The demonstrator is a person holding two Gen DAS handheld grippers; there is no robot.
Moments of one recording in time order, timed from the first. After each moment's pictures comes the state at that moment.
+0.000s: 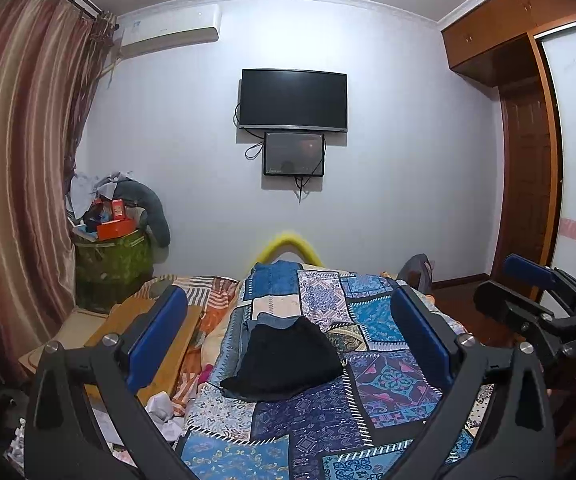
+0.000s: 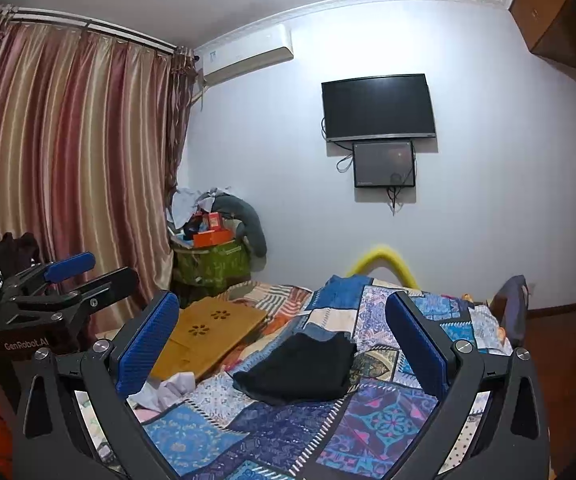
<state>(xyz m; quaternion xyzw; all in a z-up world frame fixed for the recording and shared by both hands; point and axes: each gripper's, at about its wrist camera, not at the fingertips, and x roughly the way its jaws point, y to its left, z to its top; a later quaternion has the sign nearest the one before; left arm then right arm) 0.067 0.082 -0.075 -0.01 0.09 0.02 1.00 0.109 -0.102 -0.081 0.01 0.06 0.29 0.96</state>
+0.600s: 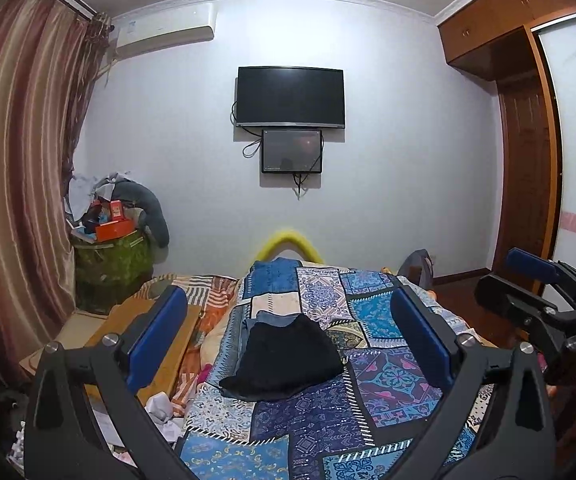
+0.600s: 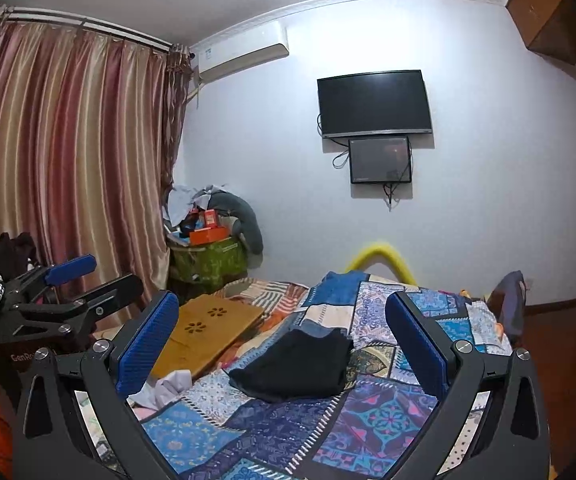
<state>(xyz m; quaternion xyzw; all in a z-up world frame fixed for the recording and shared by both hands) 0.072 0.080 -0.080 0.00 0.09 0.02 1.00 0.109 -0.103 -0.078 0.00 0.07 0.28 0.96</state>
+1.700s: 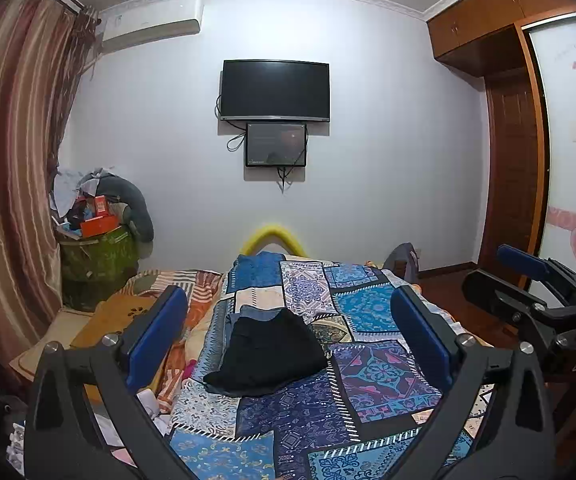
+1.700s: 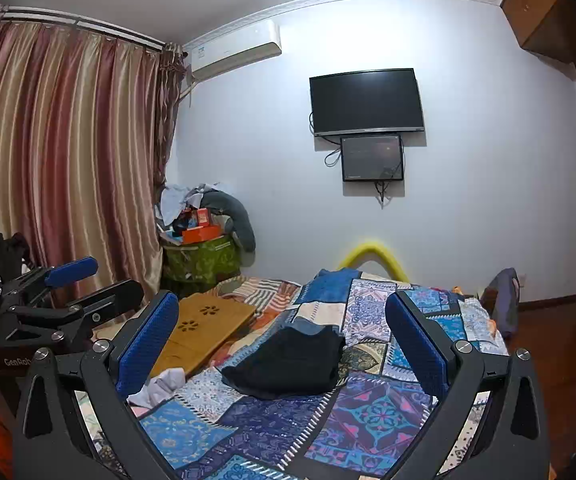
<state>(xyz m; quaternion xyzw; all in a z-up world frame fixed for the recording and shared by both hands) 0.077 0.085 -0.084 0.00 0.10 -0.01 0.99 0.110 -0.111 -0.079 0.01 0.08 0.27 0.96</state>
